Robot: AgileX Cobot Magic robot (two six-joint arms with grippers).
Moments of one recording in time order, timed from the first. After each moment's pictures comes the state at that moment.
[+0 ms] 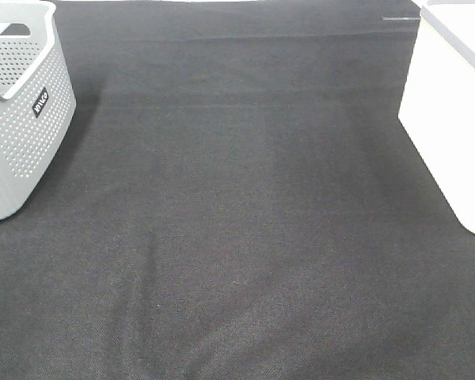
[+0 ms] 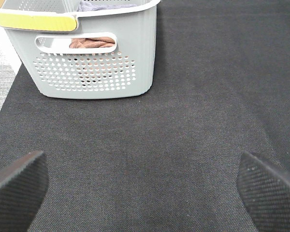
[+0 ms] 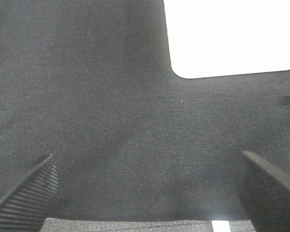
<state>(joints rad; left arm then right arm) 0.01 -0.01 -0.50 -0.02 1.05 0.01 0.06 0.00 -0.46 -0.02 1.11 0.08</state>
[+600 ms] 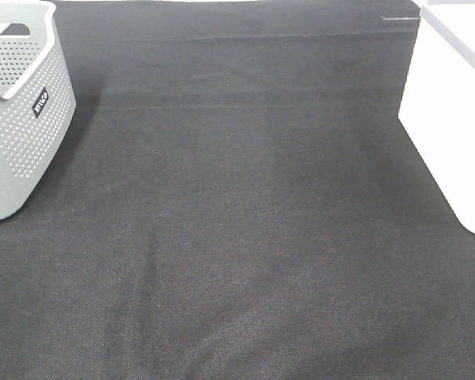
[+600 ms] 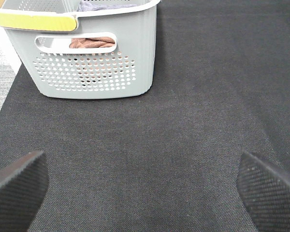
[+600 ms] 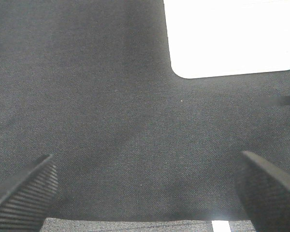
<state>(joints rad) 0.01 -0.01 -0.50 -0.02 1.05 0.01 0.06 0.00 -0.46 -0.02 1.11 0.08</state>
